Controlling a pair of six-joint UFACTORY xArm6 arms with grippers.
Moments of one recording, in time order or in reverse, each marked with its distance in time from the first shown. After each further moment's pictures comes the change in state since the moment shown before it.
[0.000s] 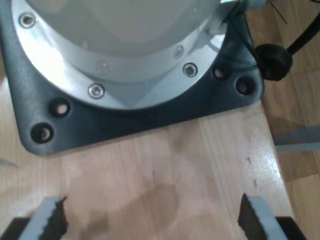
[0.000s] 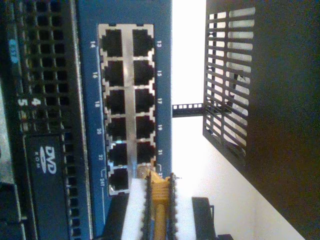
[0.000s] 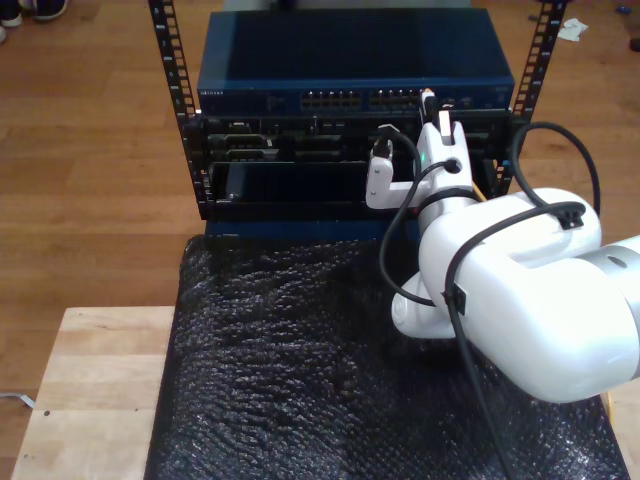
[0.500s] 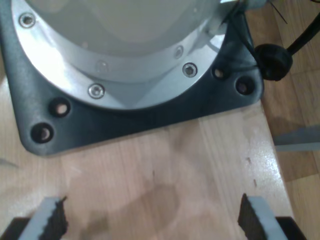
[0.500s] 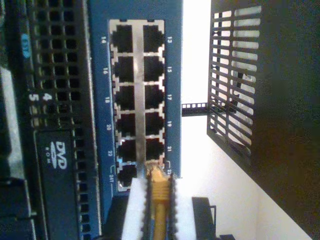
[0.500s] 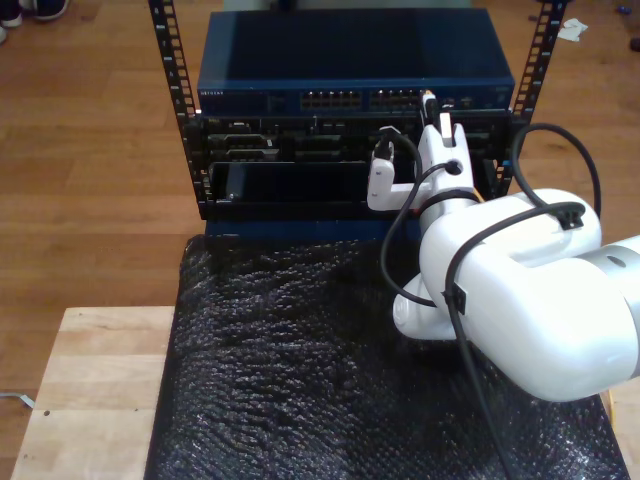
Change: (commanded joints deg) left arm 0.1 0.0 0.0 0.0 0.0 0.0; right arm -0.2 0.5 -0.1 0.0 0.1 0.1
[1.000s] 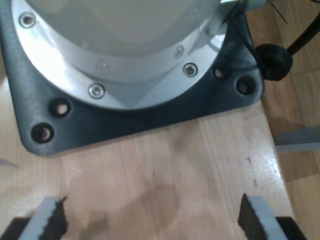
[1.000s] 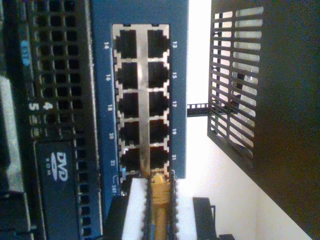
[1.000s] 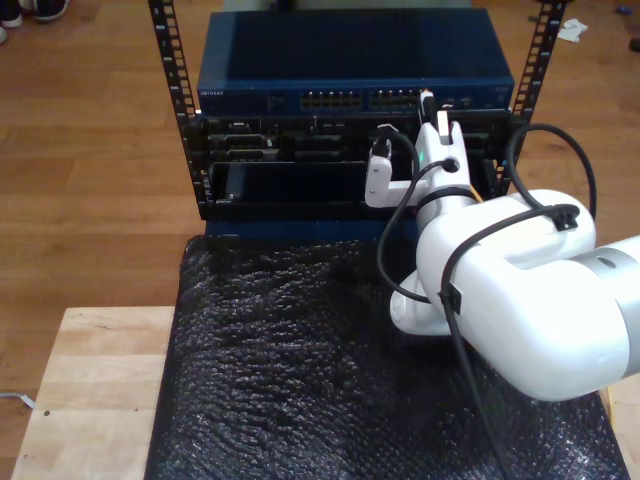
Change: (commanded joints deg) left arm 0.0 0.0 0.0 0.0 0.0 0.0; right arm -0.1 1.8 -3.2 -0.1 1.2 0.0
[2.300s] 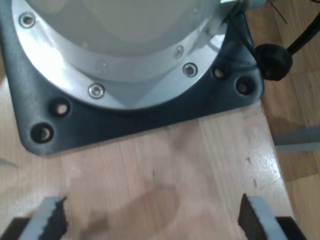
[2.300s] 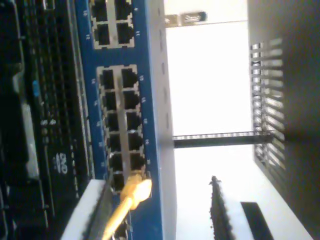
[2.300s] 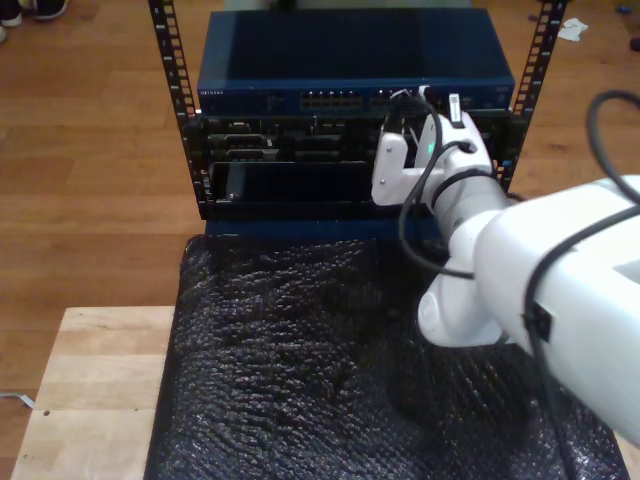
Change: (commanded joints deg) left arm 0.0 0.0 0.0 0.0 0.0 0.0; right arm 0.2 -29.2 23.7 -3.9 25.4 5.5
